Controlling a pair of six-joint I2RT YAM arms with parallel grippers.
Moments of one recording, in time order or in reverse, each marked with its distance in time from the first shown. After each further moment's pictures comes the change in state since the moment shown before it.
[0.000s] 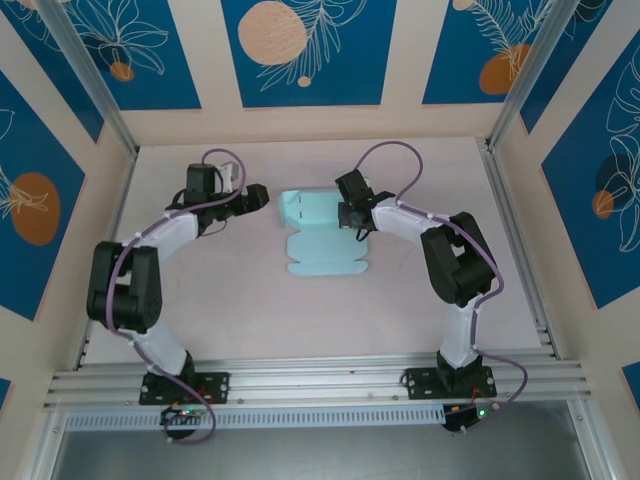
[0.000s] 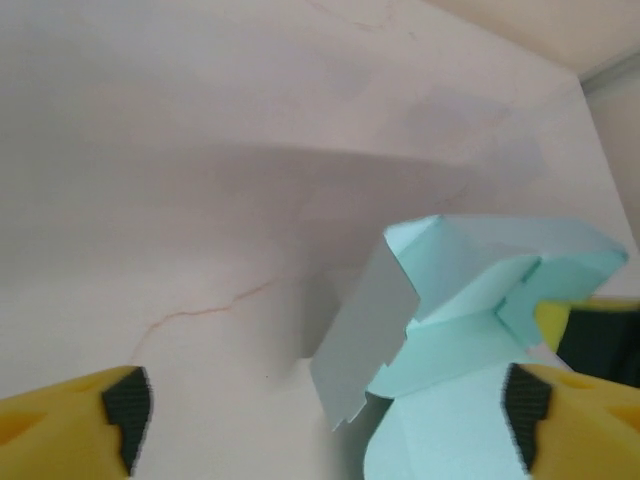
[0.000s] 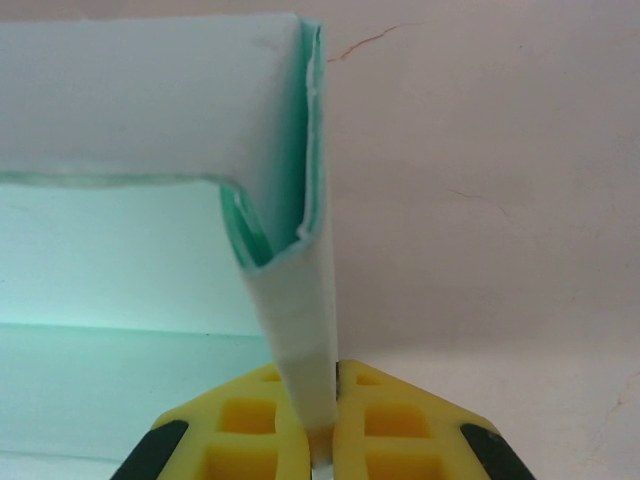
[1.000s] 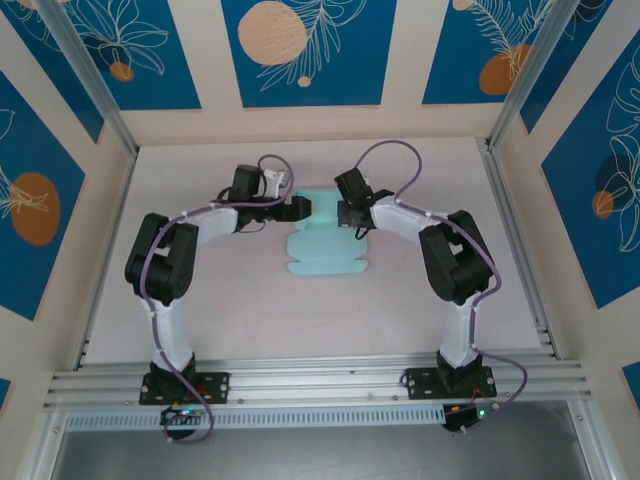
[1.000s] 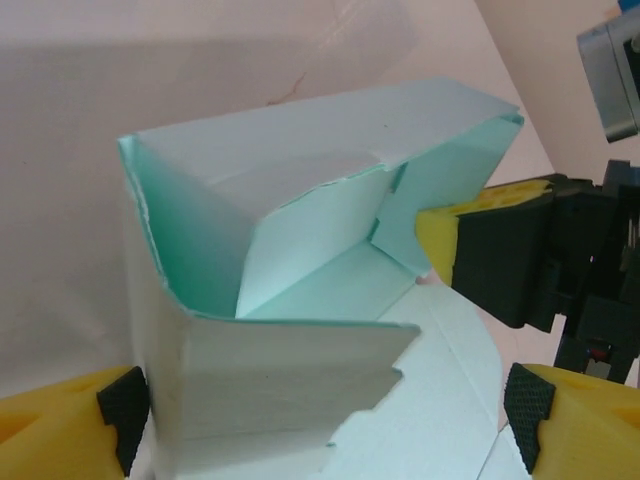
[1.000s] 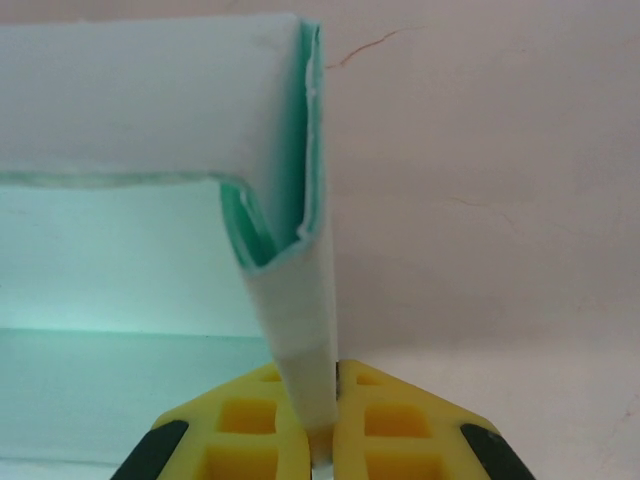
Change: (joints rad) left arm -0.192 0.246 0.158 0.062 0.178 0.072; right arm -0.002 0.025 0.028 -0.013 -0.003 0.011
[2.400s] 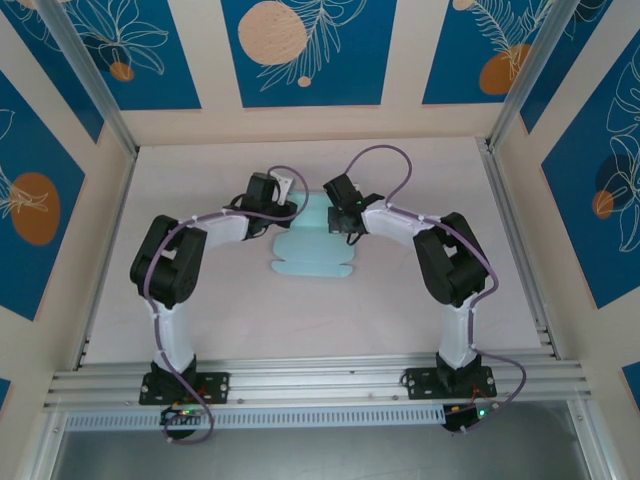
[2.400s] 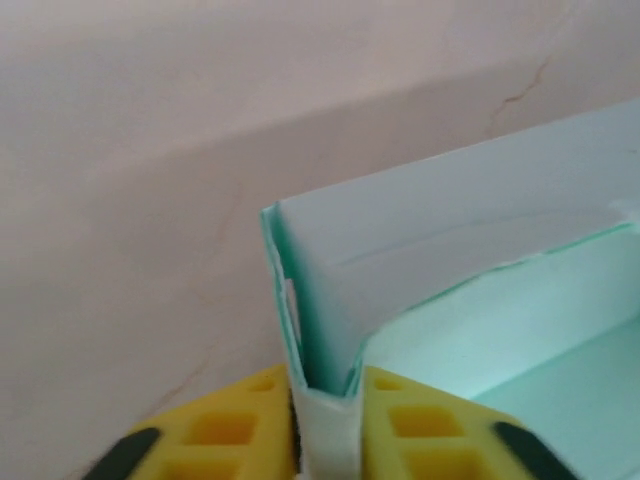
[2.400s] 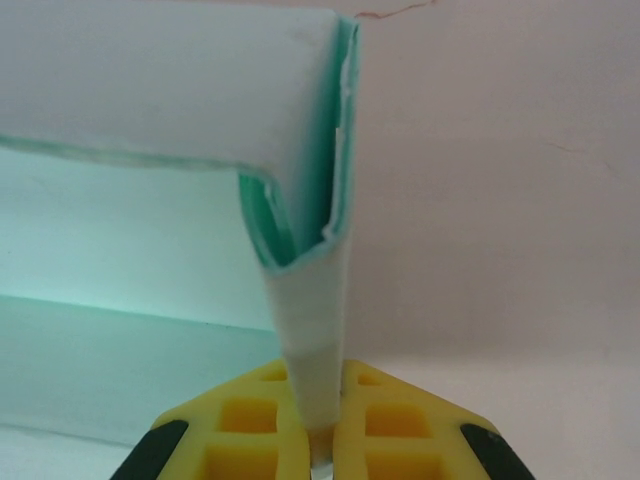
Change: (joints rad) left arm -0.081 -0.003 -0.037 0.027 -0.573 0.259; right arm 0.068 0.001 0.001 -0.022 -0.010 0.054
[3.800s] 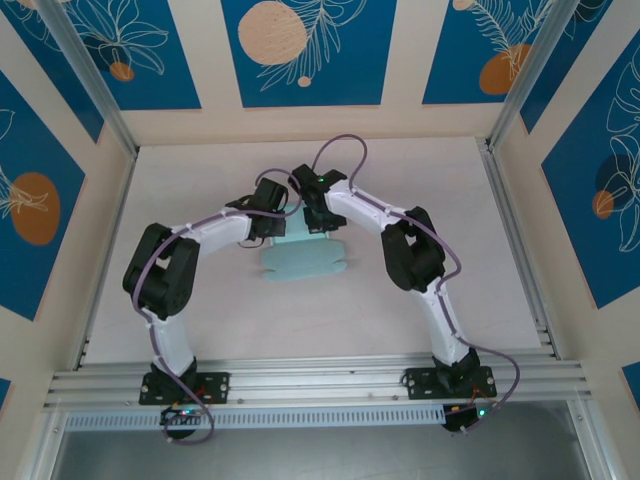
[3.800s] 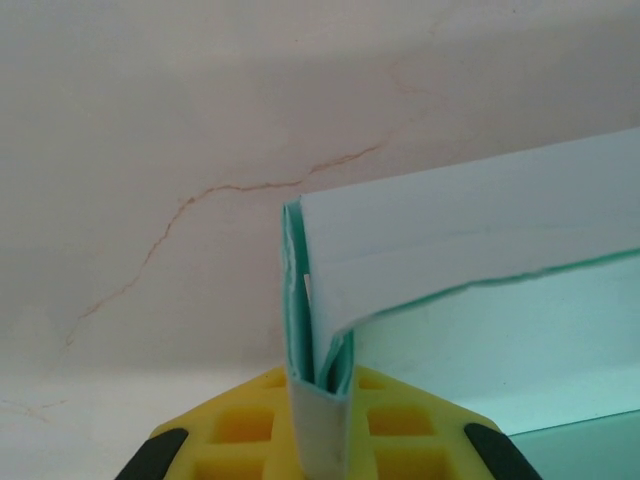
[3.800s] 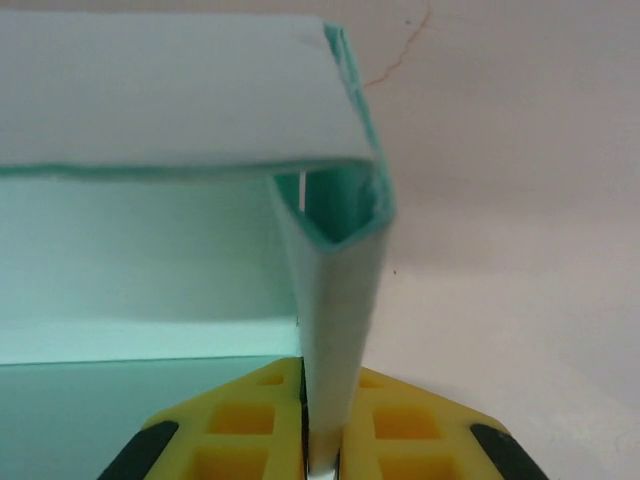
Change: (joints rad) left arm -0.054 -0.088 0.037 -0.445 -0.327 -0.294; right arm 0.085 0.326 0.599 -0.622 0.019 0.005
